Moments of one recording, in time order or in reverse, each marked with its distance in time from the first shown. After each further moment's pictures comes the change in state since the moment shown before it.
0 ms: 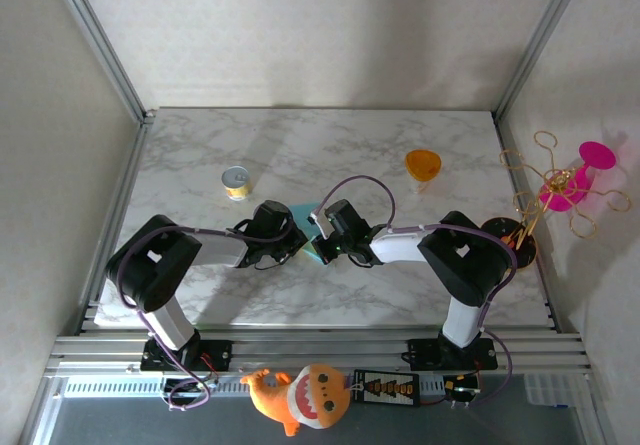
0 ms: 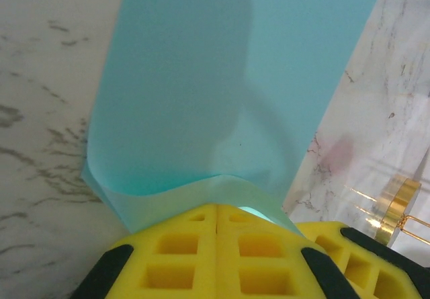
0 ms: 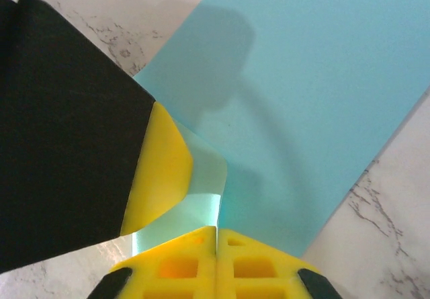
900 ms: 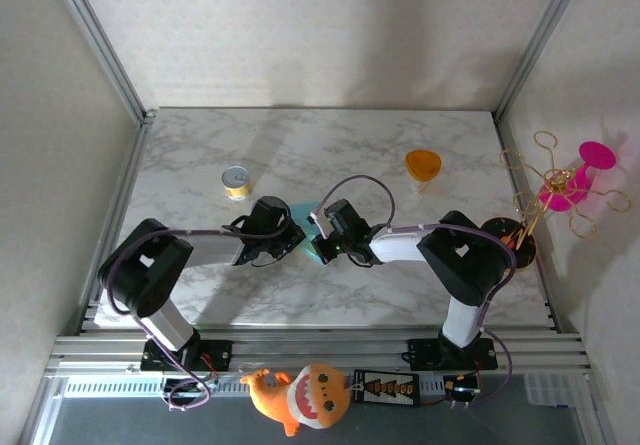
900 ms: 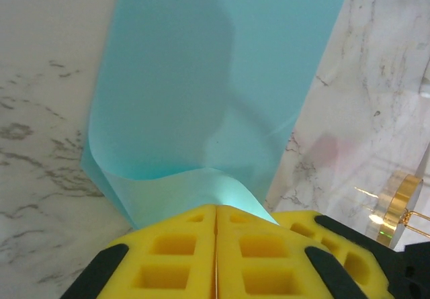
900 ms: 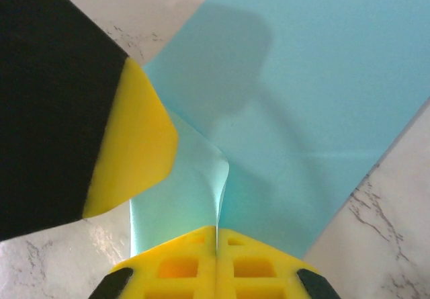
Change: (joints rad) left arm 0.020 -0.044 0.019 -0.068 -0.008 0.064; right arm 0.000 0.005 0.005 0.000 0.000 0.000
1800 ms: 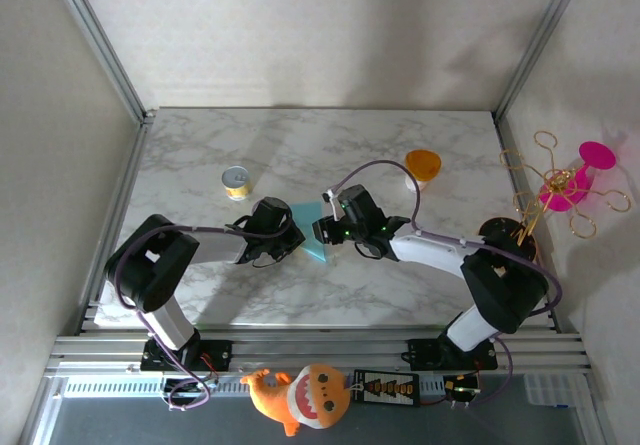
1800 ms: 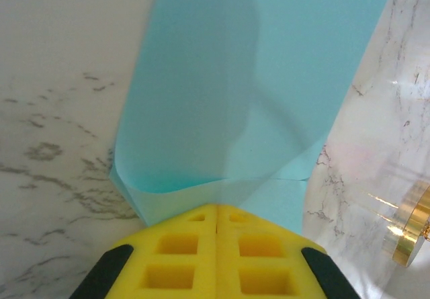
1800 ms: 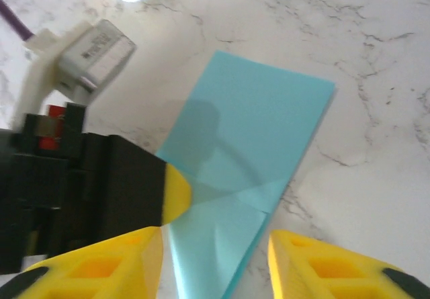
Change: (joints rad) left arm 0.001 0.039 0.013 -0.018 -0.019 0.003; right arm -0.035 -0.244 0.012 -0.131 0.027 0.209
